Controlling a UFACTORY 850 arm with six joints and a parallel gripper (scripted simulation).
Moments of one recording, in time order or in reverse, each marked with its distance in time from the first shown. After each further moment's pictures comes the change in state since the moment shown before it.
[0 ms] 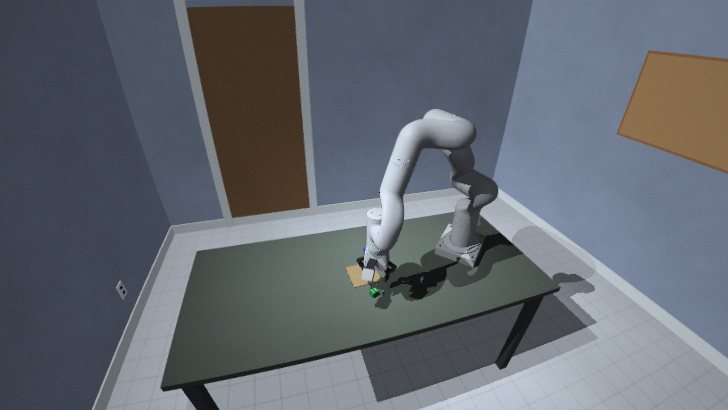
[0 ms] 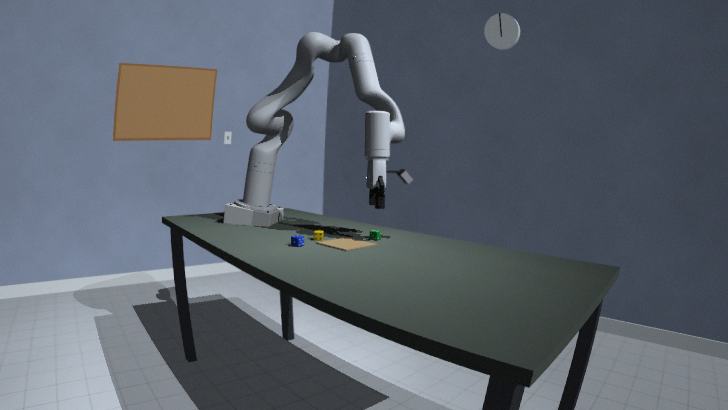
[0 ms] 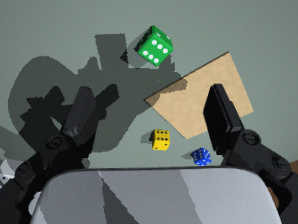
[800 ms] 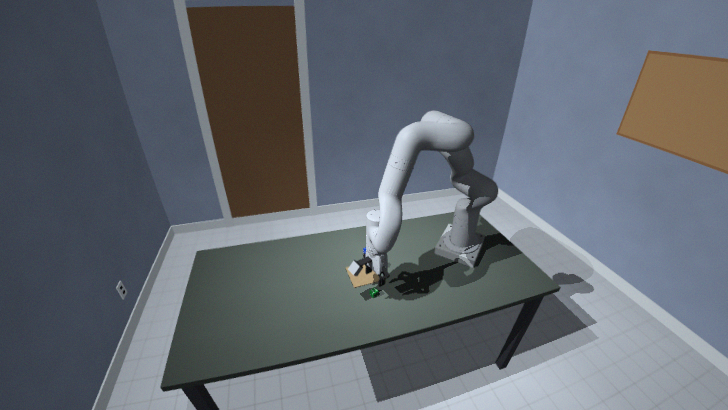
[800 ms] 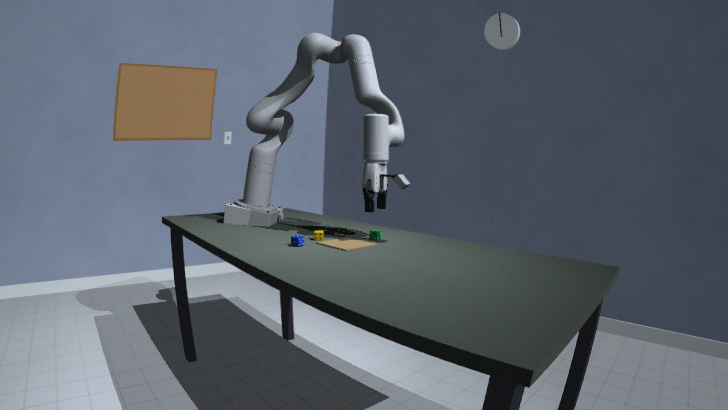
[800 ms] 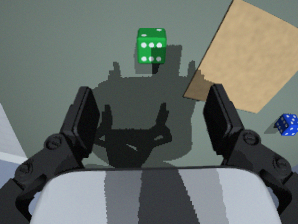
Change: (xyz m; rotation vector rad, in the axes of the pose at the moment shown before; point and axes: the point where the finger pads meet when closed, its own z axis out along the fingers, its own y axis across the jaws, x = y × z) arm -0.005 0.004 0.012 -0.001 0.002 0.663
